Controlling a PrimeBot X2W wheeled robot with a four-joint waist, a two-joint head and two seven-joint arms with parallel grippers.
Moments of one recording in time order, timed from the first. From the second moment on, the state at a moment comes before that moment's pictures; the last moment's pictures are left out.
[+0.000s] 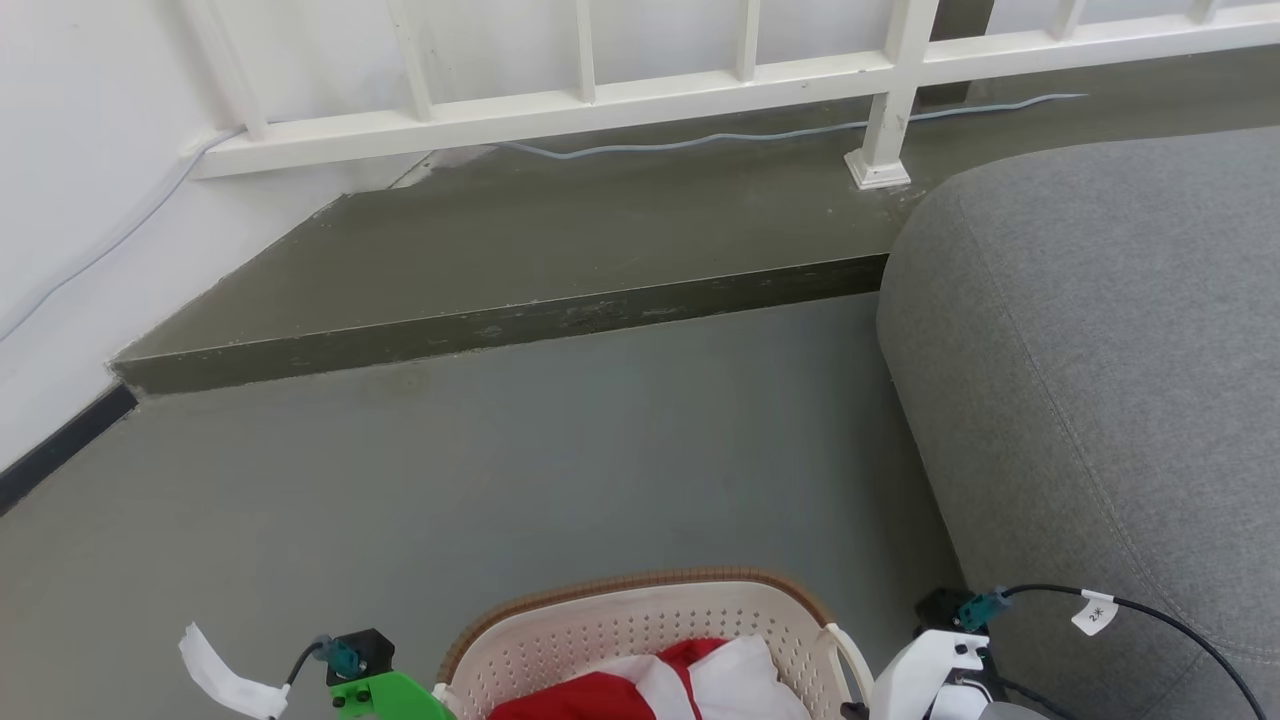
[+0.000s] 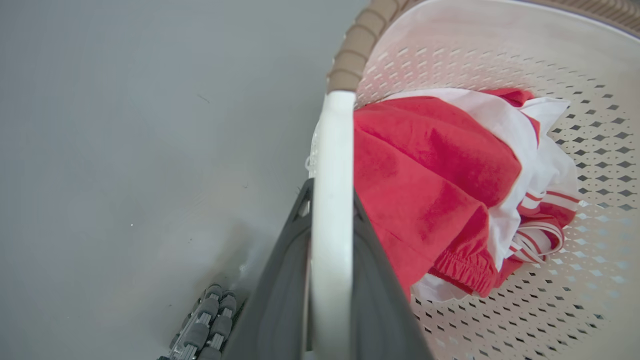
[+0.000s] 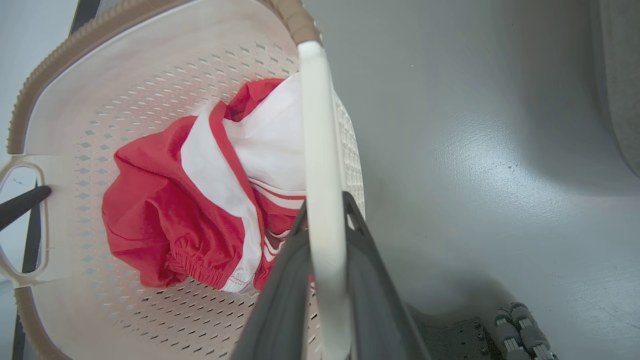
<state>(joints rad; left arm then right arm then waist) -0.36 -0.03 -0.45 1.25 -0.69 -0.13 0.15 -0.34 0.01 0.63 1.24 0.79 0.13 0.15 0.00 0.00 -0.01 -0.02</state>
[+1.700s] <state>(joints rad) -0.57 -0.01 -0.48 1.18 -0.71 -0.08 0.06 -0.59 -0.01 0.68 1.17 0.77 0.07 0.06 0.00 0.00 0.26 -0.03</state>
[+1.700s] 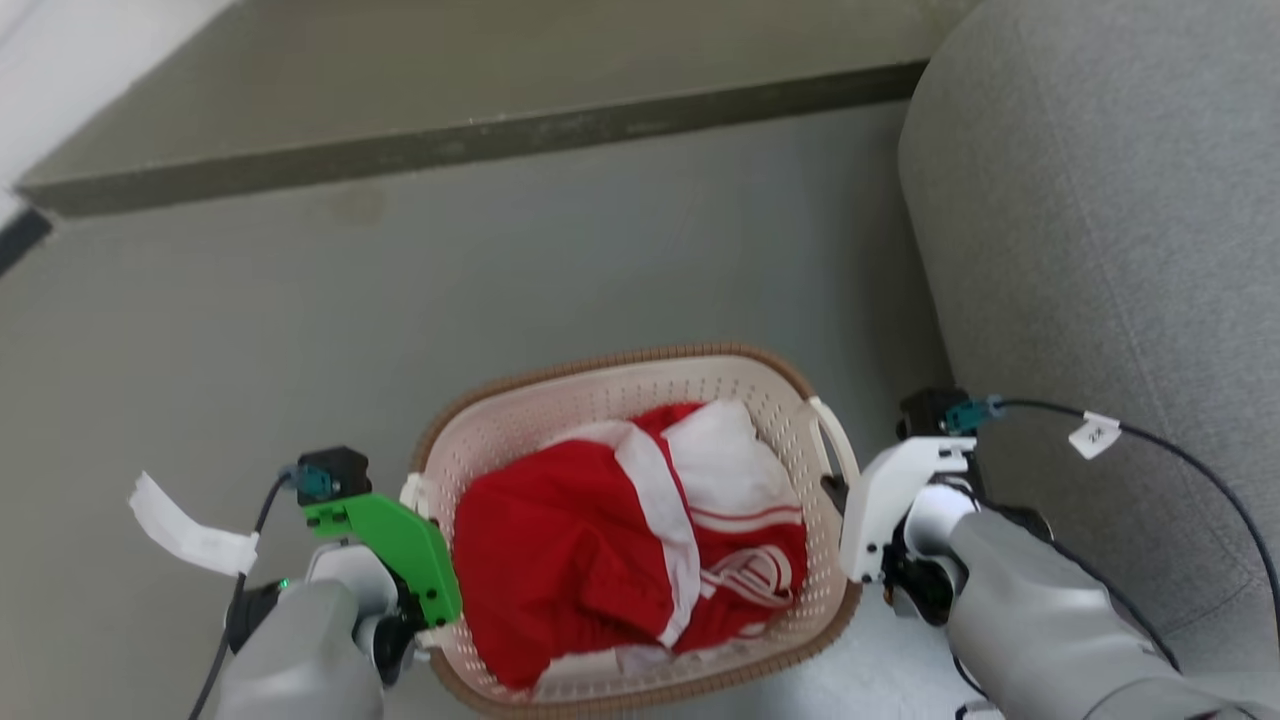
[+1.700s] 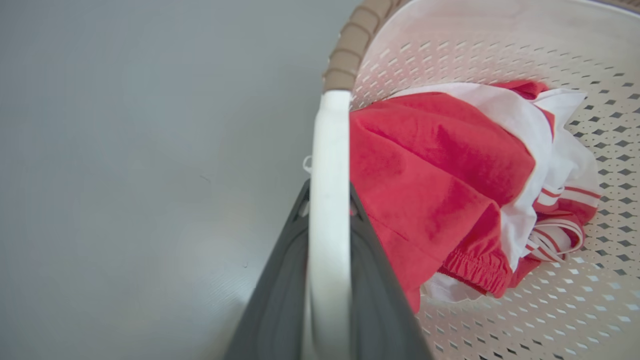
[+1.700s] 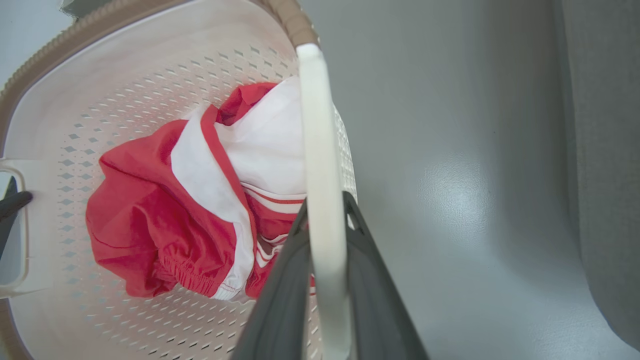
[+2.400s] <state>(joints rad) -0.79 0.04 -0.48 1.12 -0.66 -0.07 -0.06 -0.82 -0.01 0.69 1.14 0.73 0.04 -0.03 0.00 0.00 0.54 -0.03</state>
